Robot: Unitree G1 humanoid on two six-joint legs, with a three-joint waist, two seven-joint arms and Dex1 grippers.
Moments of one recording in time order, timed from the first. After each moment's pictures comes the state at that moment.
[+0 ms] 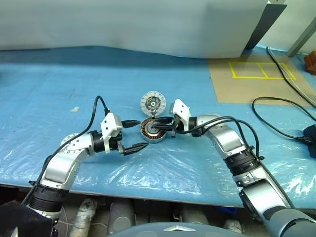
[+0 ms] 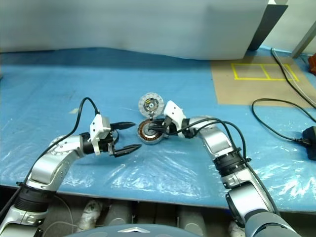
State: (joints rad) left arm -0.18 0.55 -0.07 -0.21 -0.41 0.28 -1.00; right arm -0.59 -0.38 0.32 0.18 0.18 0.33 0.98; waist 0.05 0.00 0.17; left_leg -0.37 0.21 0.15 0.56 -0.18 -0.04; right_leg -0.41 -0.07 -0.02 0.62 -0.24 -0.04
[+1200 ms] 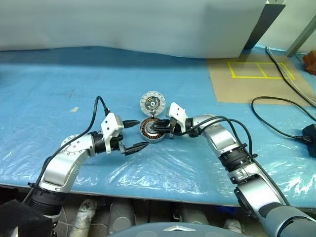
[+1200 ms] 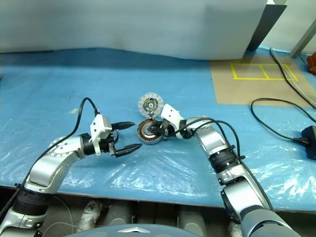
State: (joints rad) left arm -0.16 0.55 -0.07 -0.25 -0.40 0.31 -0.95; right arm -0.62 -0.34 0.33 0.30 0.10 0.25 1.02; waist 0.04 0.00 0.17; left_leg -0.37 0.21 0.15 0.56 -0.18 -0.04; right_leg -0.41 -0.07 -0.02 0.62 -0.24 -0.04
